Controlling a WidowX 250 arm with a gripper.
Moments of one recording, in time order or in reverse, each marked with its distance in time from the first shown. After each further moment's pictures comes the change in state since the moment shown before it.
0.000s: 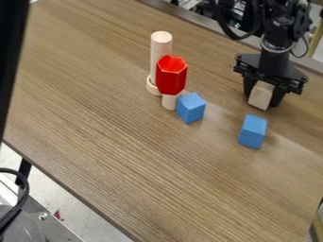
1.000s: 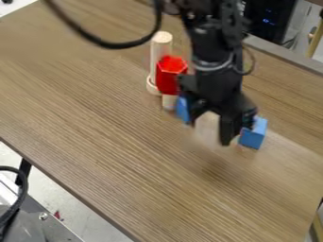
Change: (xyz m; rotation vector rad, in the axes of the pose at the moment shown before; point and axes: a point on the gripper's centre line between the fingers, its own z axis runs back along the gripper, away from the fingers) arm -0.121 0.017 0.080 -0.139 0.072 -0.116
